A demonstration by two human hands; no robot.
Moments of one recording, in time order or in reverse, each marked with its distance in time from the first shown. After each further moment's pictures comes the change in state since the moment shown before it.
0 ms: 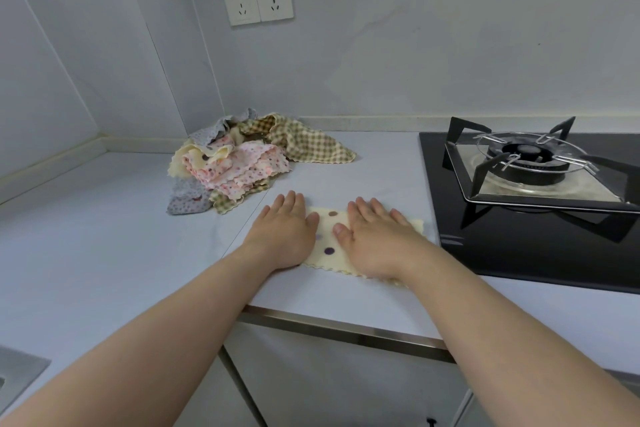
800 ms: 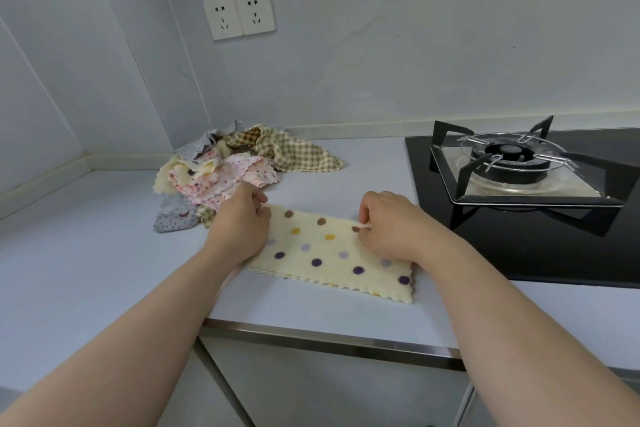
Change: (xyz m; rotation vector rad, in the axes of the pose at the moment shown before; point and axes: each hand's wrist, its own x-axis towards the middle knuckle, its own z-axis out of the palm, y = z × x) left_hand 0.006 -0.032 -0.023 -0.425 0.448 -0.074; right_hand -0.010 0.030 -0.031 0.137 0.215 -0.008
